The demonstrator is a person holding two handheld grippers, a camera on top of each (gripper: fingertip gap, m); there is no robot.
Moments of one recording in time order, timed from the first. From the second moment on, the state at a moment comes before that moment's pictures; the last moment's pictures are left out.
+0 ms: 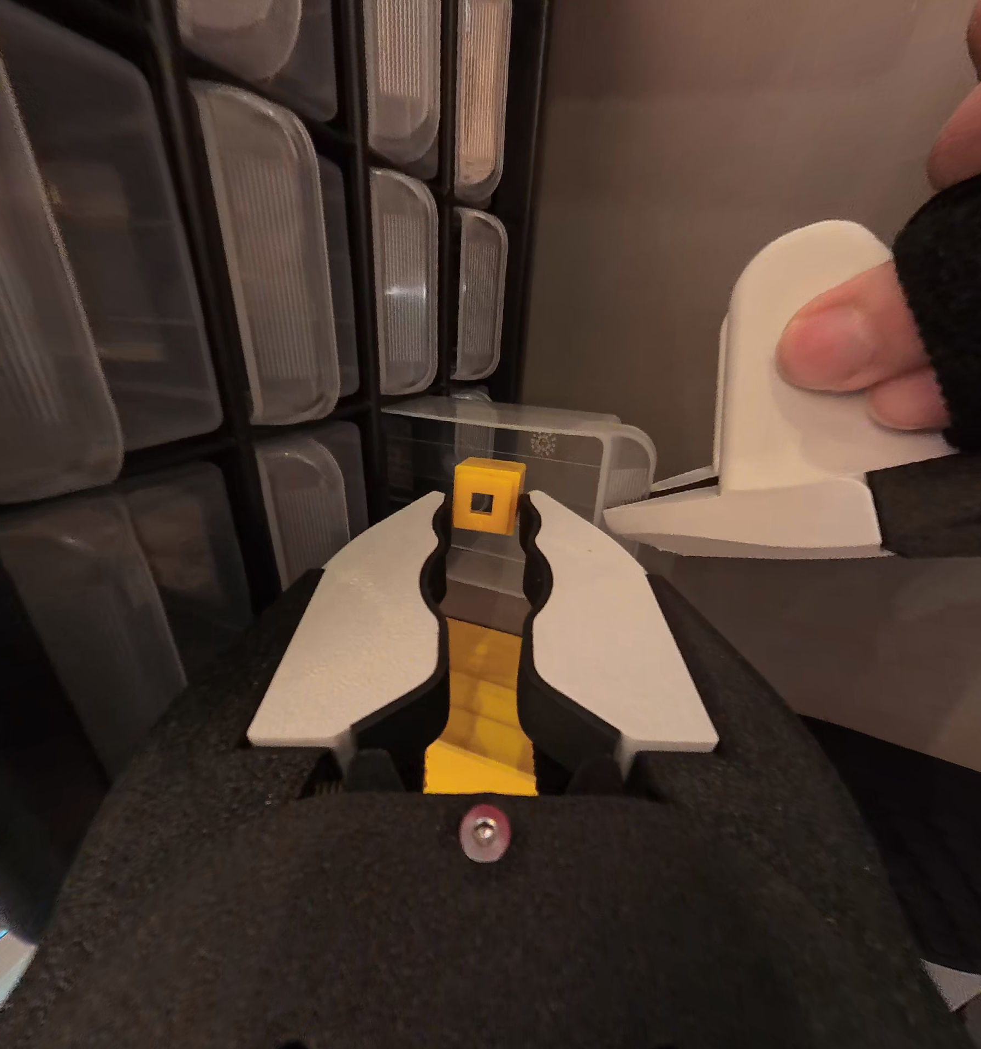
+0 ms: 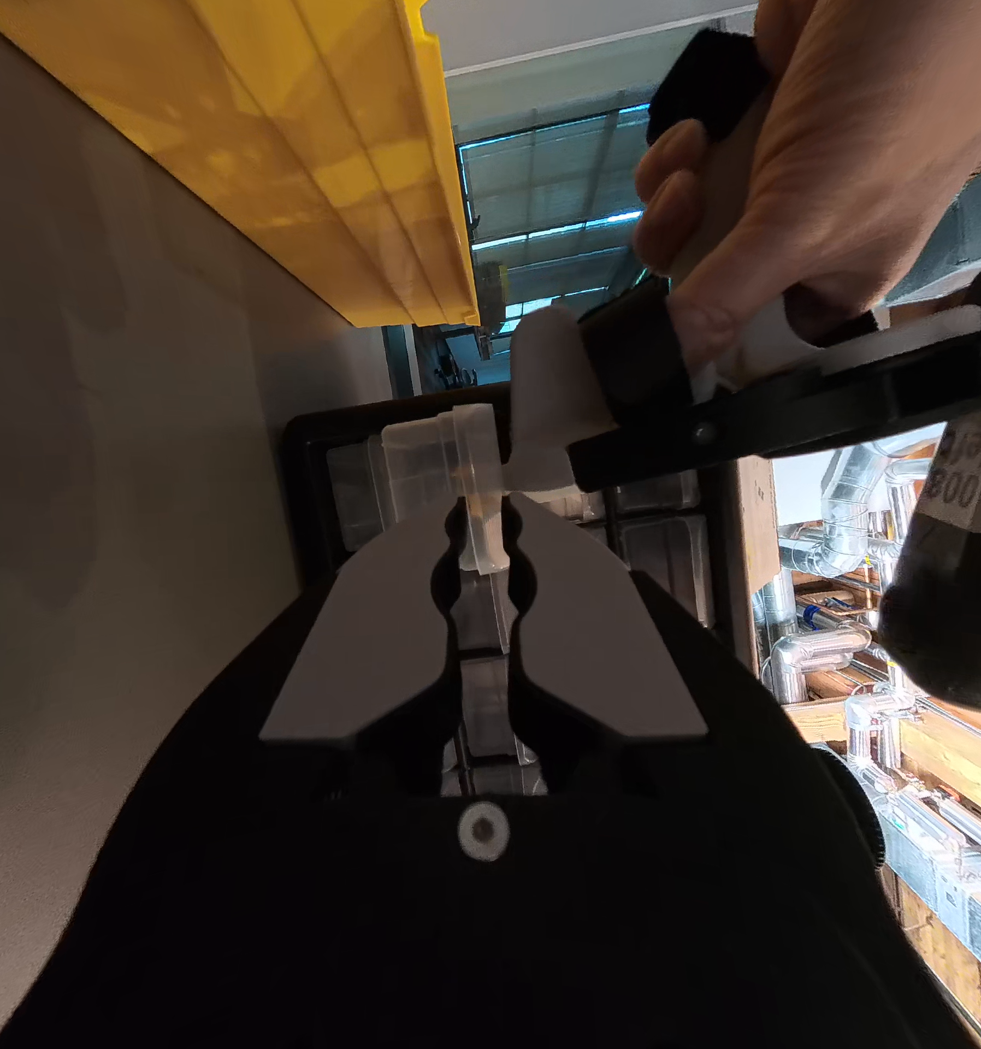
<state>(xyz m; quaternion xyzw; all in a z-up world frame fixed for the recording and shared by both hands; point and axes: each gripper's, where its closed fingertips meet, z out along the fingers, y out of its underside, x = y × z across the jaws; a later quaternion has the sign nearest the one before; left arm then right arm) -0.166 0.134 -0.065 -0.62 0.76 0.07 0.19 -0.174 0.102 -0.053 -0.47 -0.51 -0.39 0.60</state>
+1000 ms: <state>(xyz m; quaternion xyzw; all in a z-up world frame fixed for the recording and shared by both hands) -0.164 0.136 -0.069 -0.63 0.75 0.08 0.18 -0.174 0.103 -0.054 -0.47 -0.51 -0.39 0.60</state>
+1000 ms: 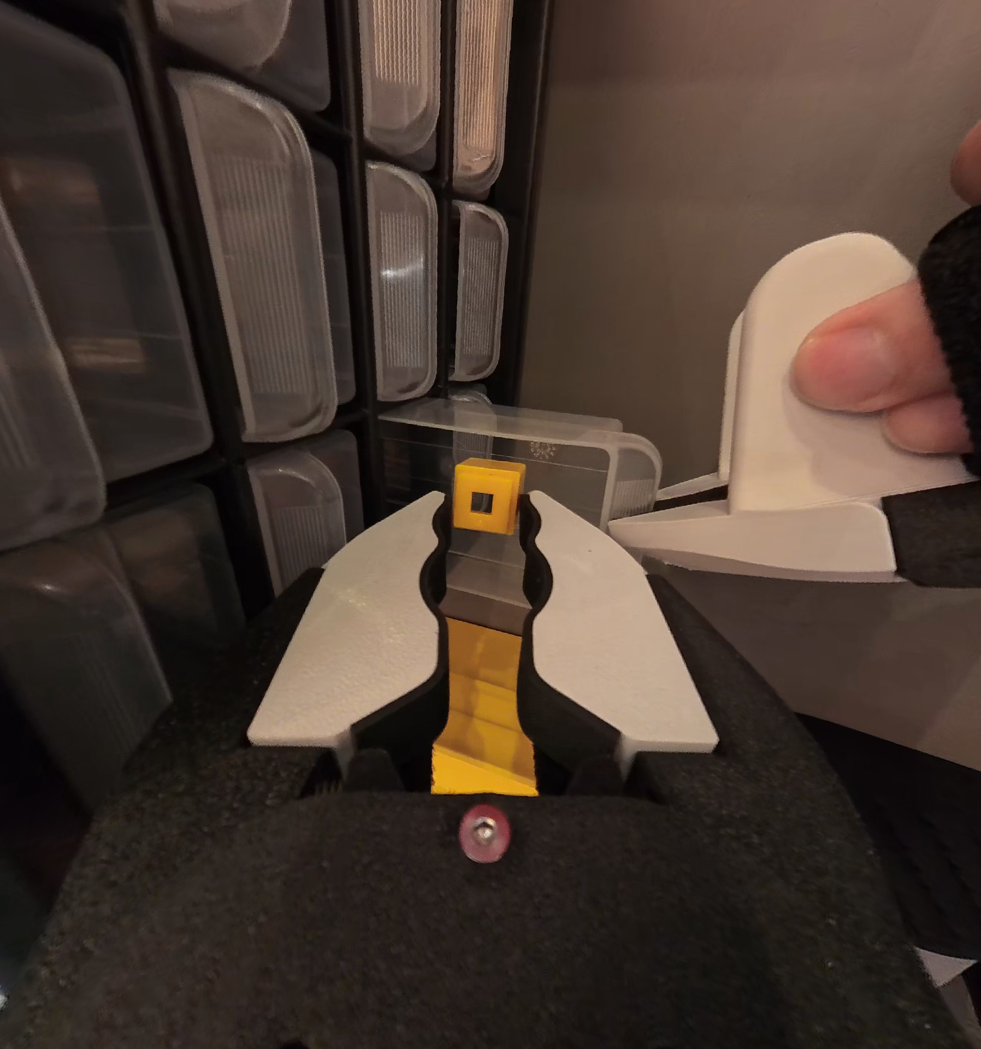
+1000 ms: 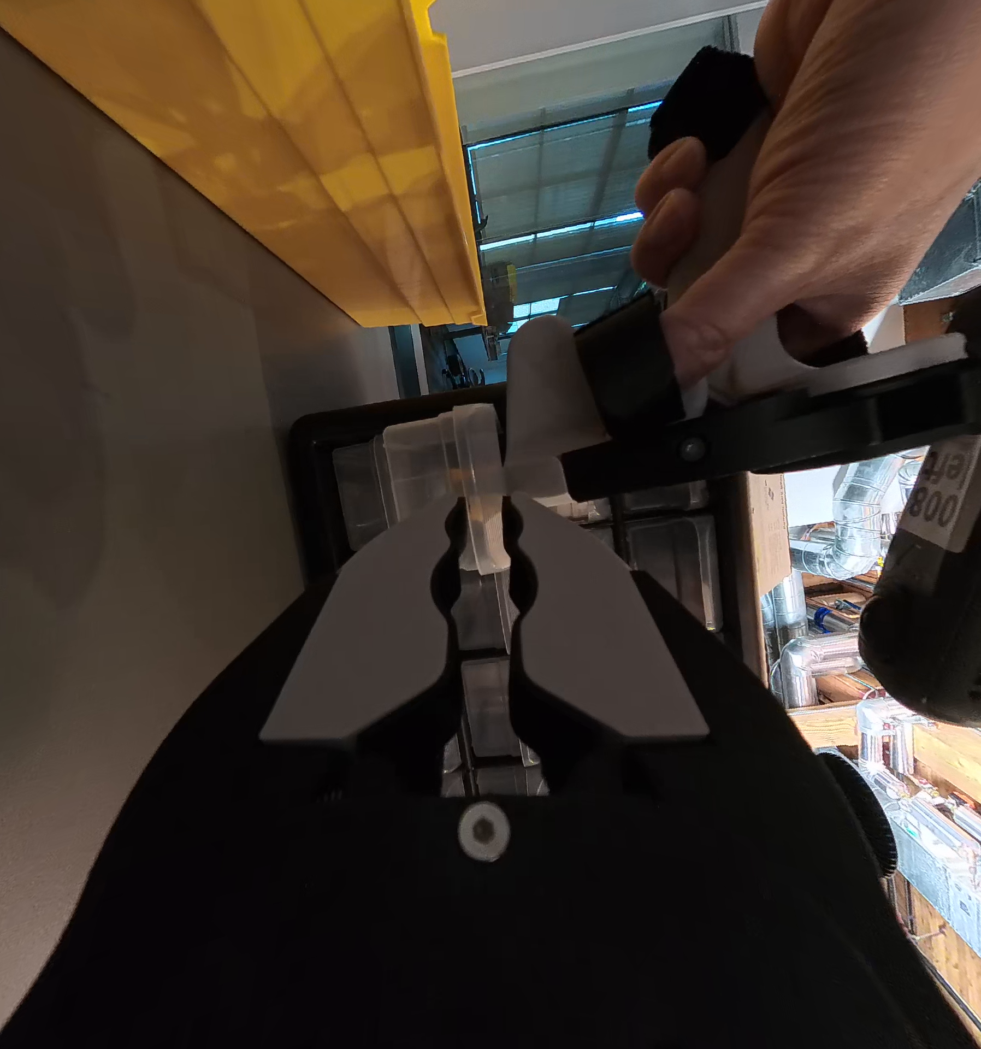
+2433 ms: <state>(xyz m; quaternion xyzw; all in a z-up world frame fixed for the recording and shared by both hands) -0.307 0.065 -0.041 -0.73 0.32 -0.20 0.56 -0.161 0.172 -0.054 -0.51 -0.48 -0.42 0.58</state>
